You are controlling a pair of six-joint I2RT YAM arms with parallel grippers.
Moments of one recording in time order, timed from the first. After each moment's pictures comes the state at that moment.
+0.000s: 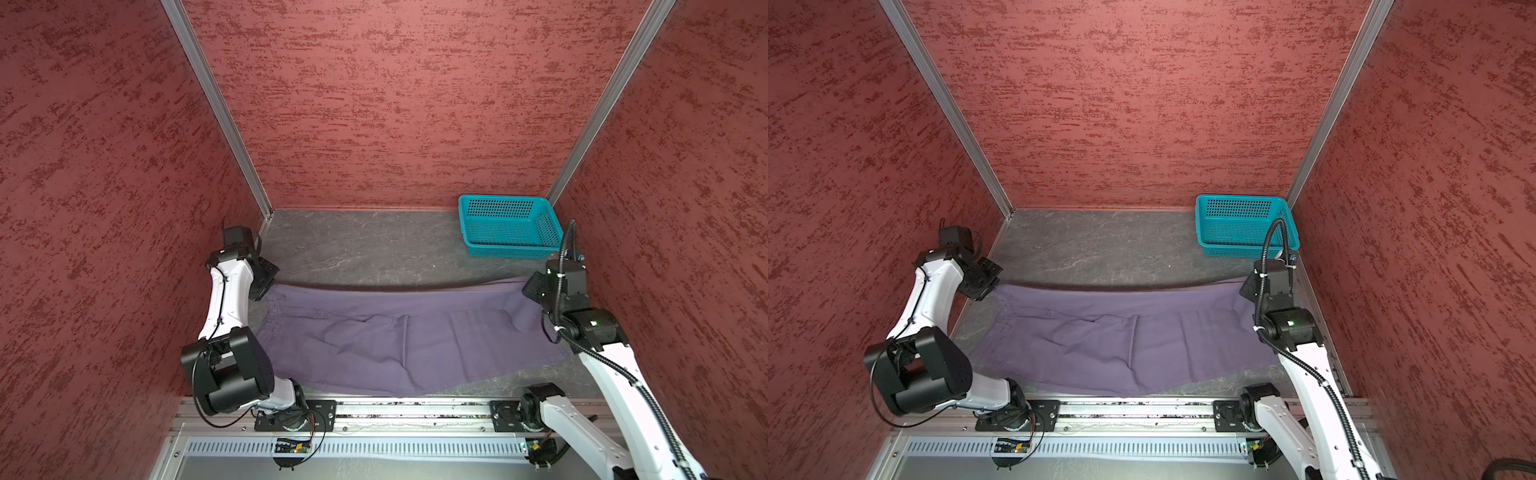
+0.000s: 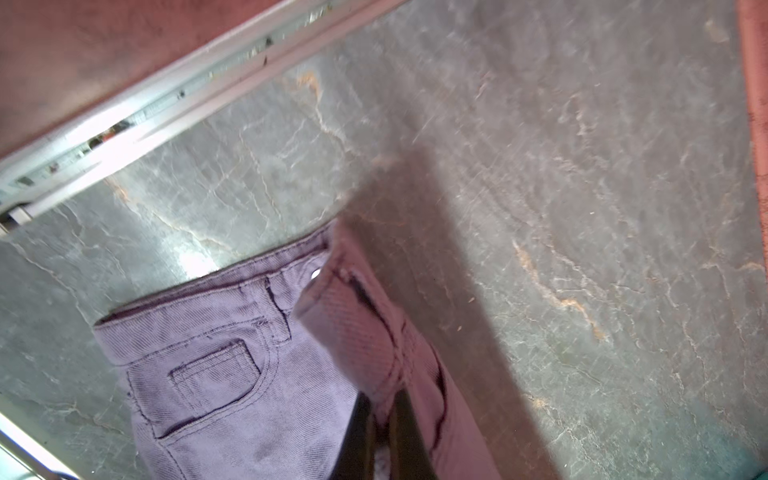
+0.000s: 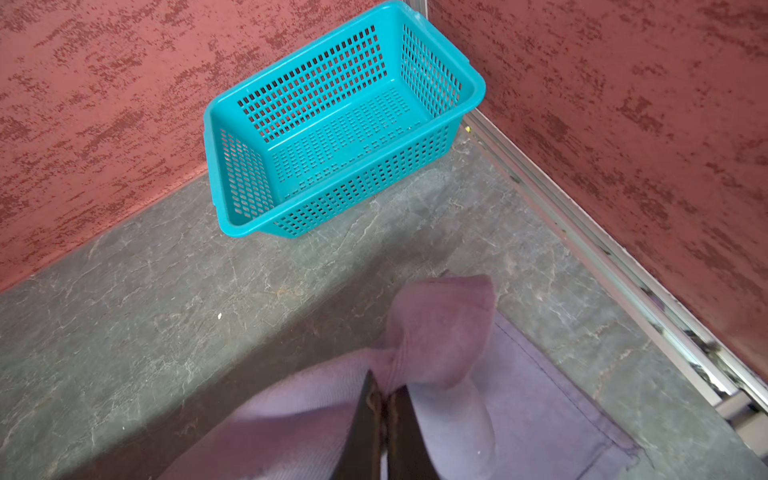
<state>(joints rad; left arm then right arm) 0.38 1.45 1.24 -1.02 0.02 -0.71 0.14 0.82 0.93 -0.78 0.35 0.58</state>
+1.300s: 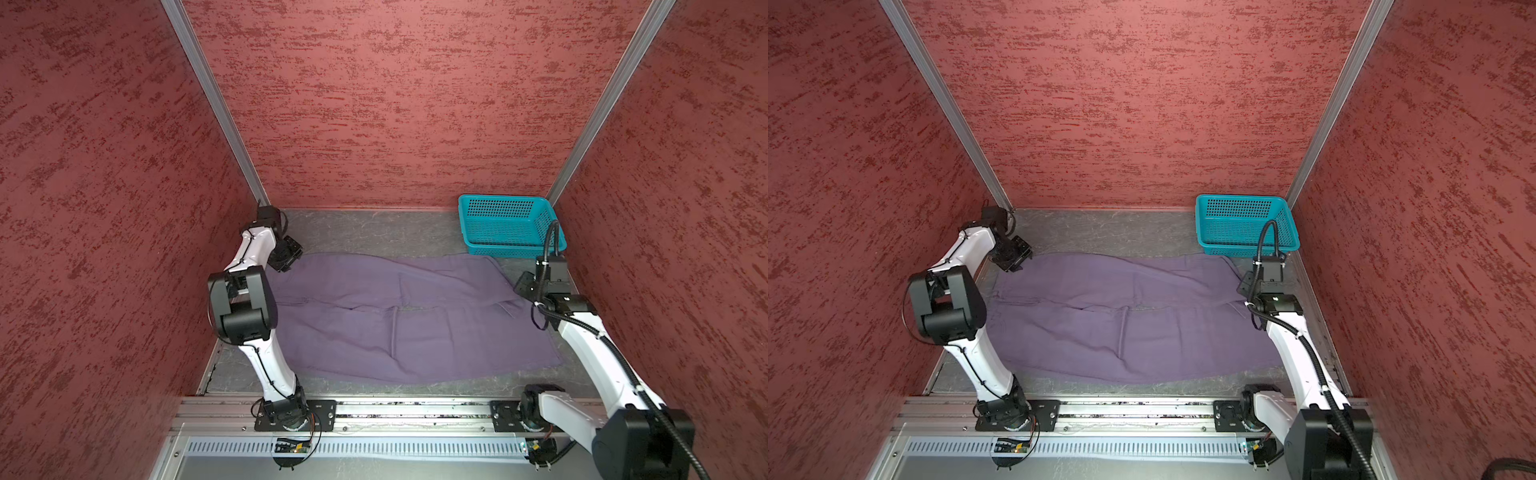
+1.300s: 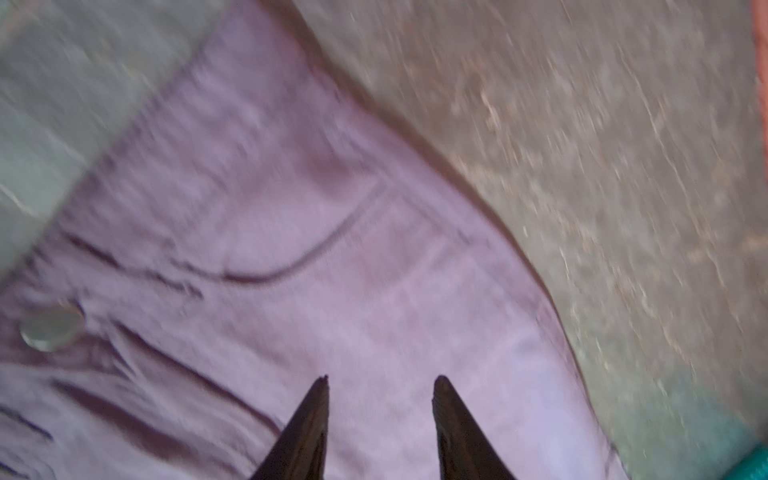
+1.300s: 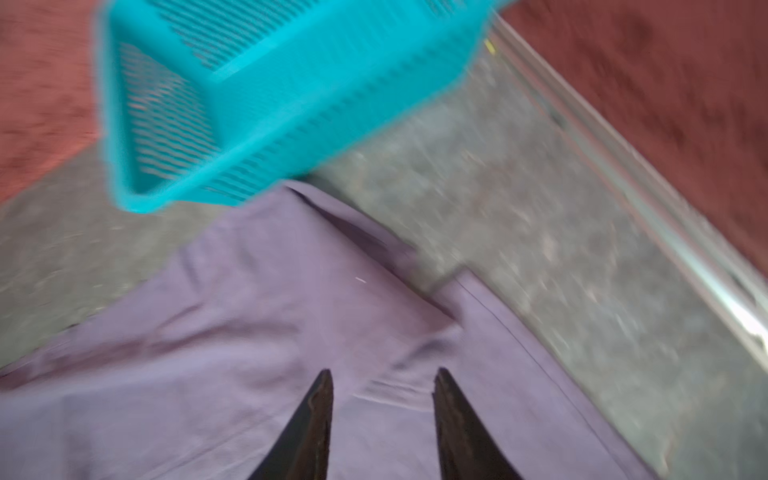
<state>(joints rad) 0.21 1.83 1.47 -0.88 0.13 -0.71 -0.09 1.07 0.74 -0.53 0.11 0.52</state>
